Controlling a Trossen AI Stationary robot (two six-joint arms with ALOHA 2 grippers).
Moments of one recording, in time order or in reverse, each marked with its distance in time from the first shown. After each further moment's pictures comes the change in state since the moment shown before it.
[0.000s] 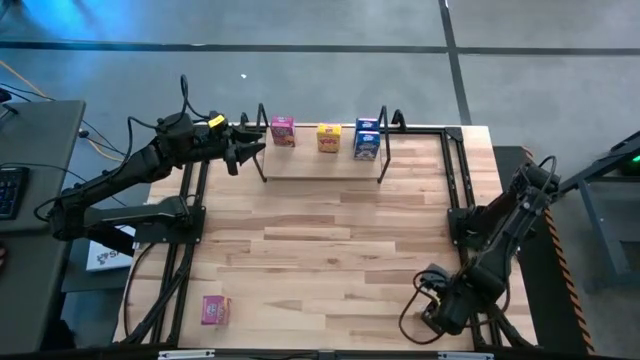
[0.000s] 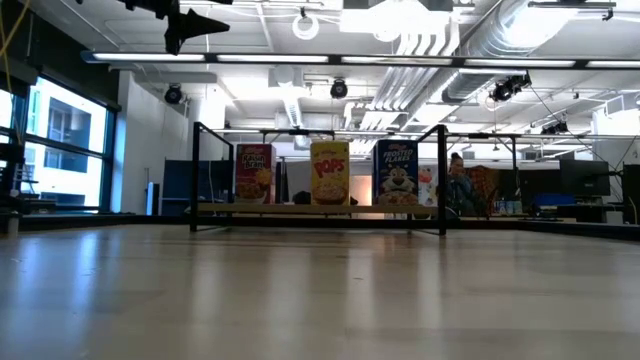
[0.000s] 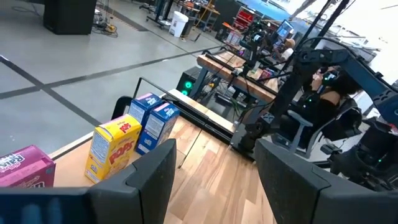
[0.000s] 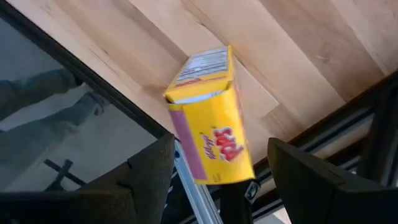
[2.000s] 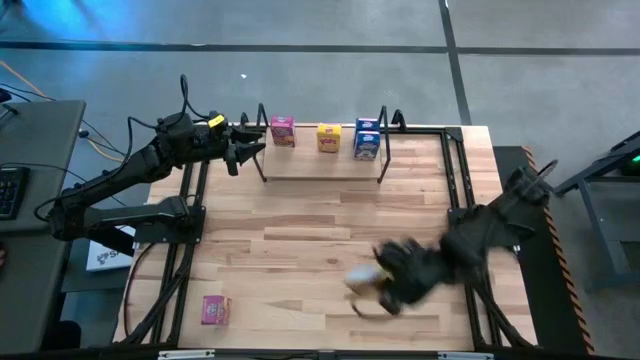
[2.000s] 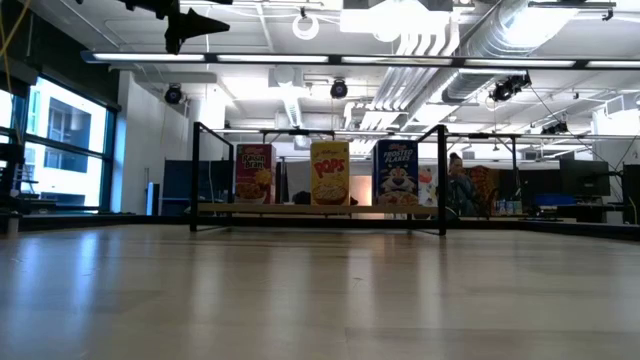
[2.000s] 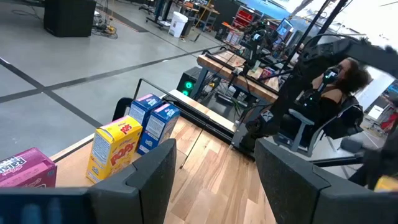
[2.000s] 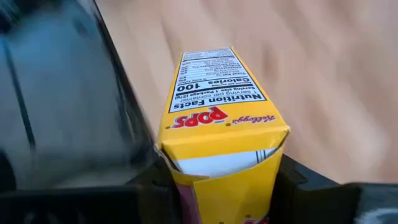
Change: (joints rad) left arm 0.000 0.000 0.000 0.000 0.000 0.016; right arm -0.288 0.084 0.354 0.066 0.387 -0.617
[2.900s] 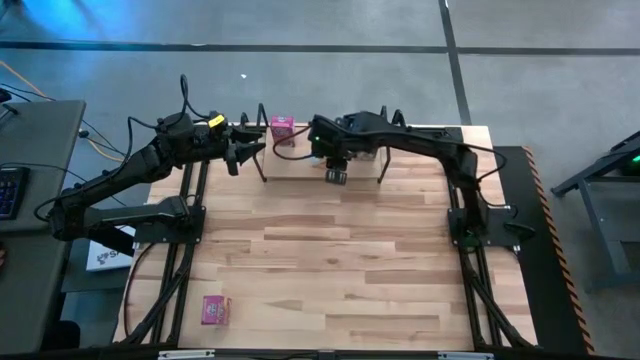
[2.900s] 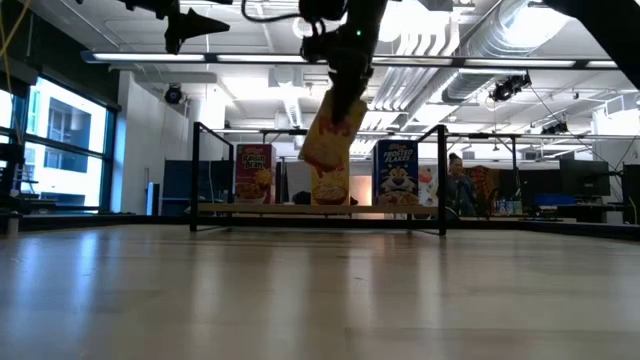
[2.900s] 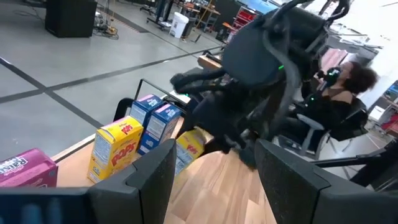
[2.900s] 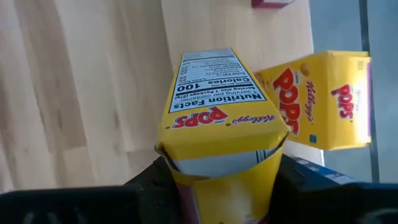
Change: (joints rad) left arm 0.000 0.000 0.000 0.001 -0.004 0.000; right arm -0.903 0.466 0.474 -0.163 -0.062 -1.324
